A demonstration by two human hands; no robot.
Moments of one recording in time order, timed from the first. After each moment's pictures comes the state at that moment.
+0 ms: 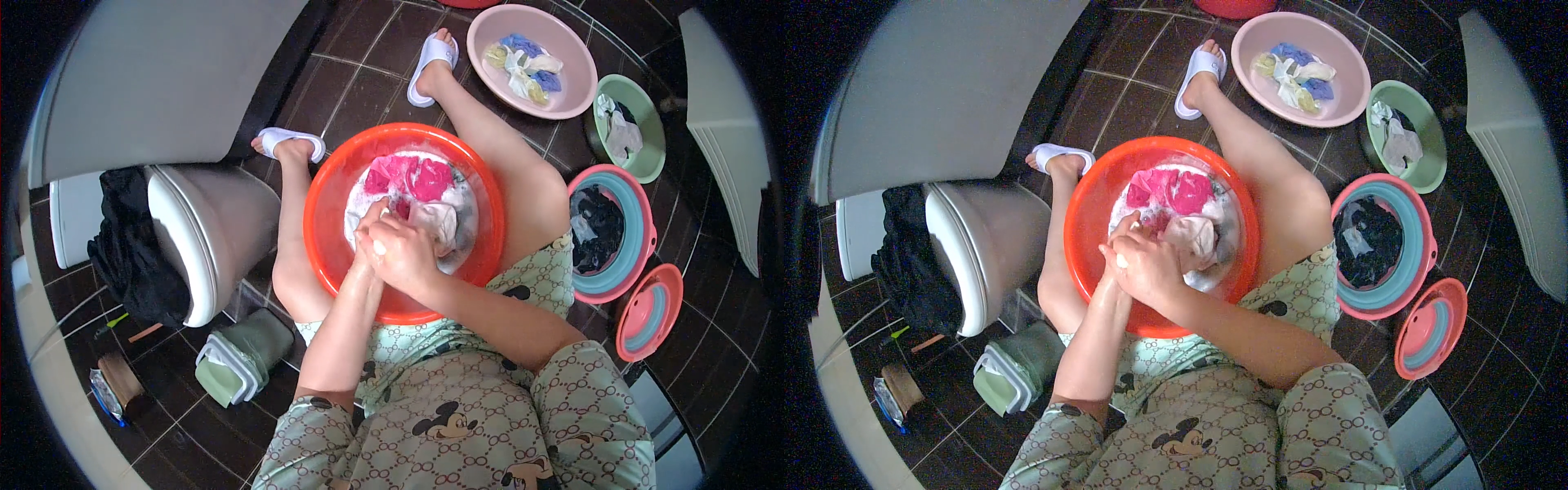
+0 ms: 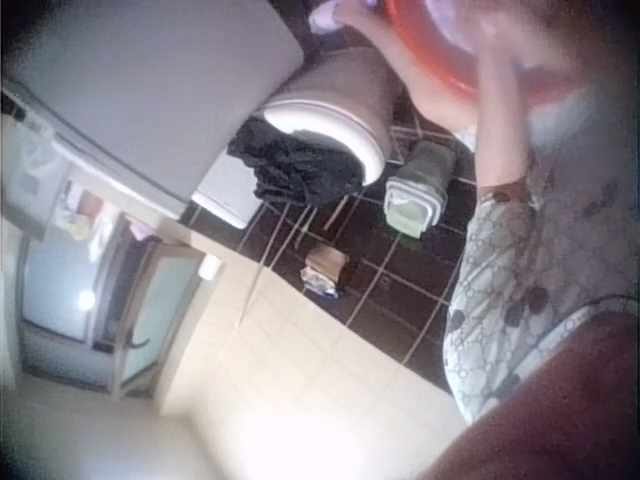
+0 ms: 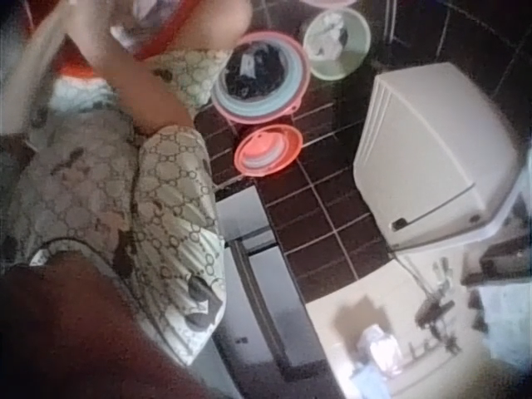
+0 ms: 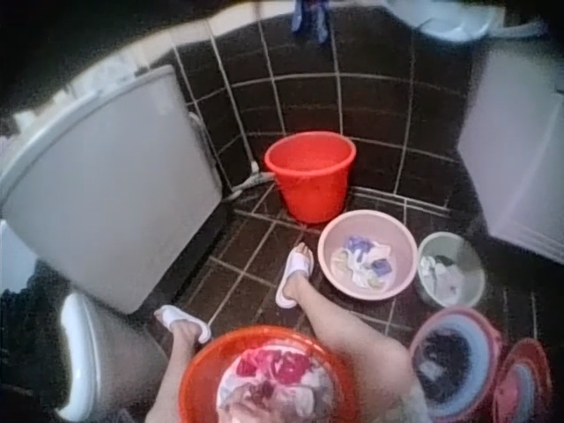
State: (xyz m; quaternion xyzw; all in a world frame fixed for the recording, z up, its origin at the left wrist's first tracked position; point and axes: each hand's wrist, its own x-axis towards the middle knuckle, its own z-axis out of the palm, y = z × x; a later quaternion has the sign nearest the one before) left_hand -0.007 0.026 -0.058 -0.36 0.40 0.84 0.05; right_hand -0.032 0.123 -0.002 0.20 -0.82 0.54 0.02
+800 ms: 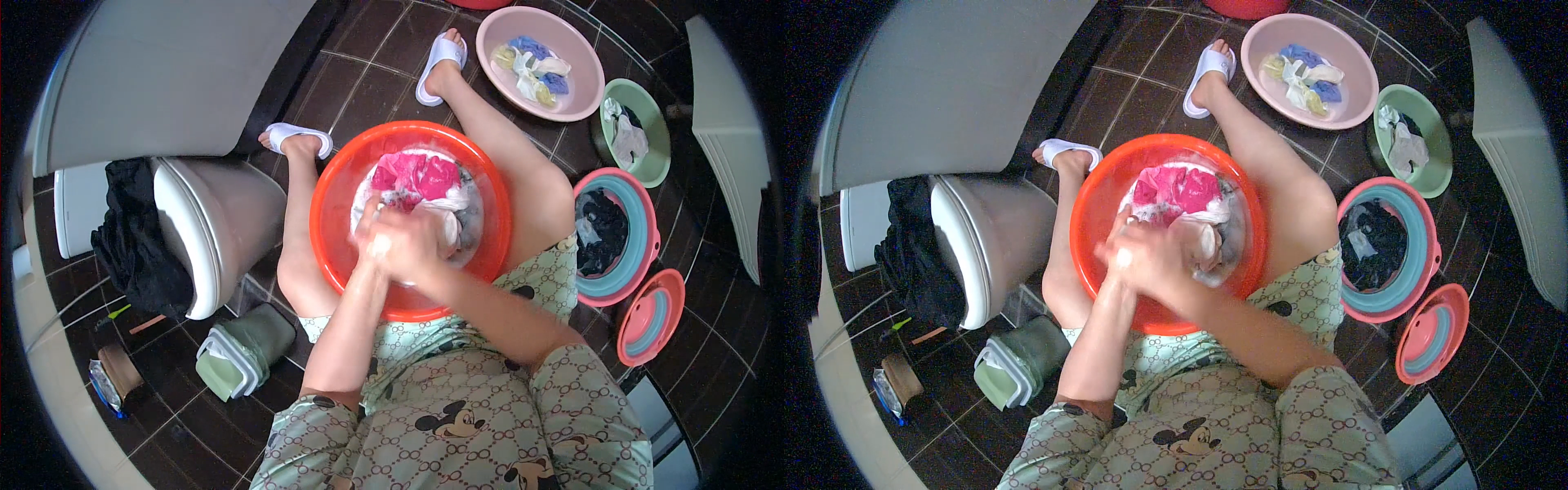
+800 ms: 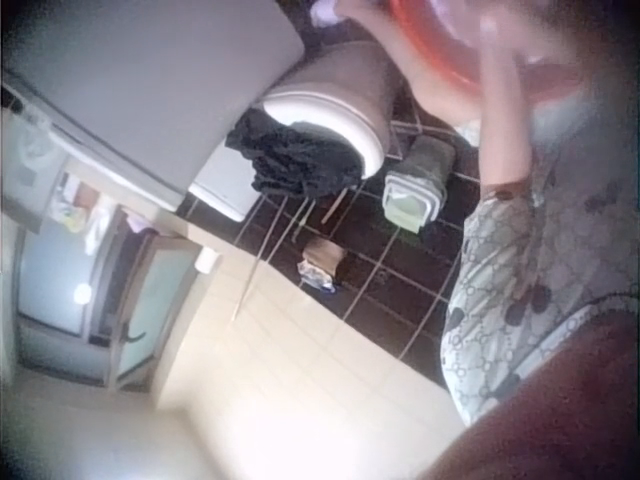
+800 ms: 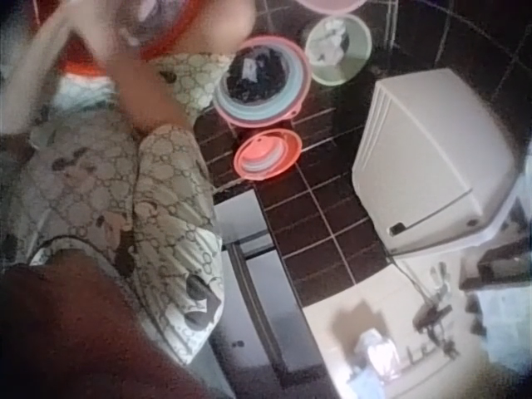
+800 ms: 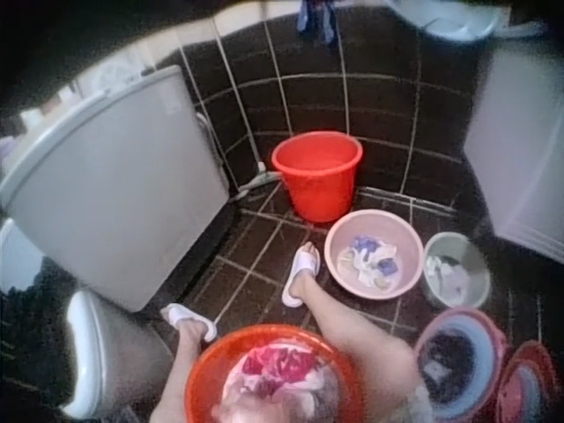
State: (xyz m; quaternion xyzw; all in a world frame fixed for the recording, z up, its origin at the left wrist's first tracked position) left_hand -0.007 0.032 -0.061 -0.35 0.38 0.86 0.00; right_hand -0.037 0.125 -0.016 0.24 -0.84 0.48 0.07
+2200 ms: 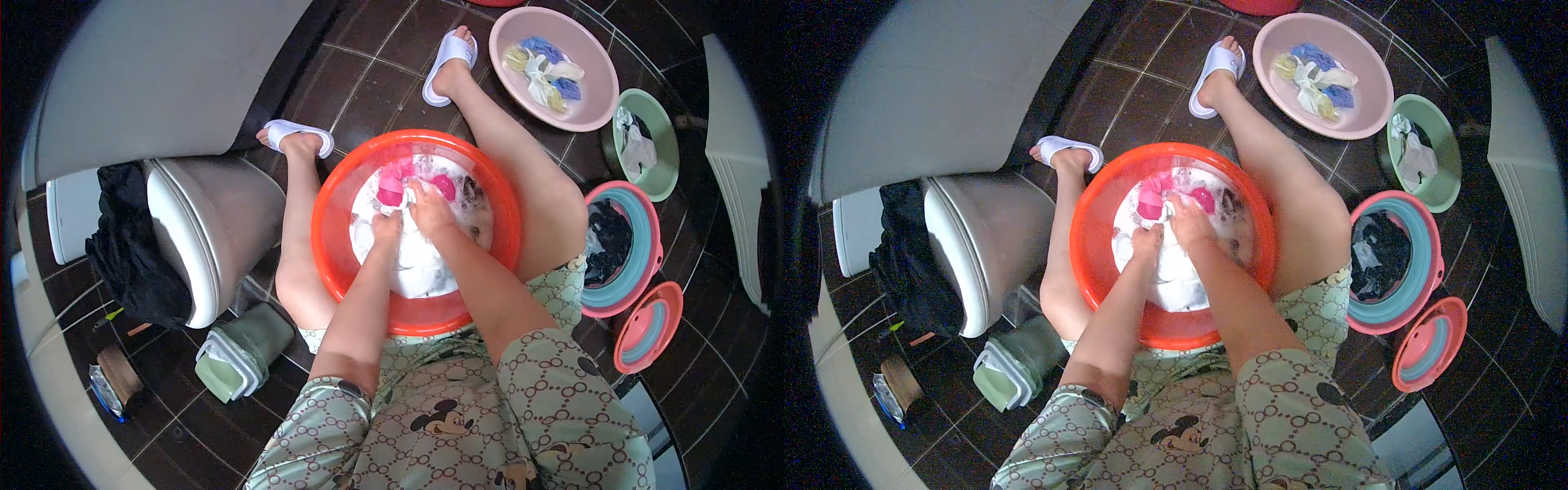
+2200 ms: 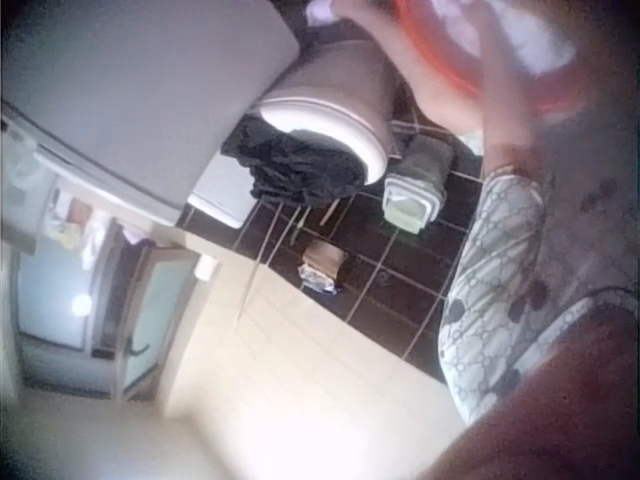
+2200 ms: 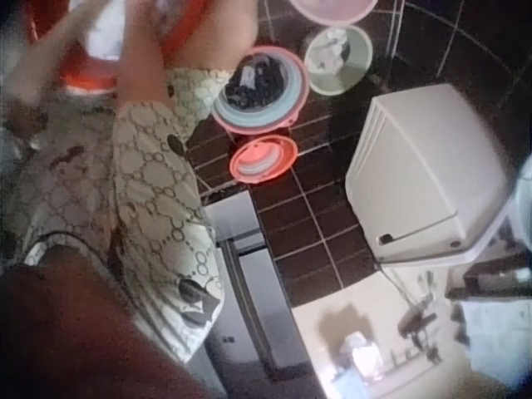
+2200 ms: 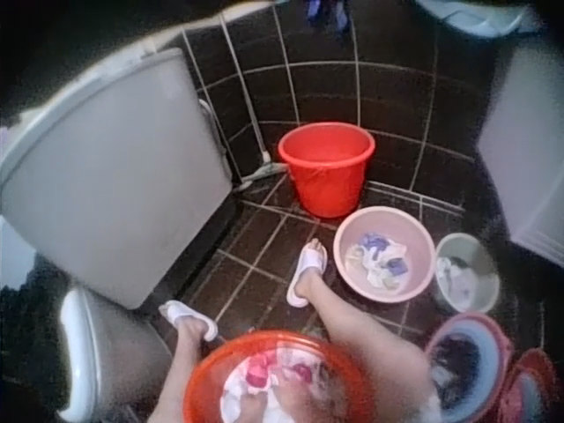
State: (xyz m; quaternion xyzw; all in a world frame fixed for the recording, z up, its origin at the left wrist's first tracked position) left_hand -0.031 0.009 -0.188 -0.50 0.68 0.53 0.14; right_hand -0.078 0.121 -0.207 0.12 -0.90 0.34 -0.24
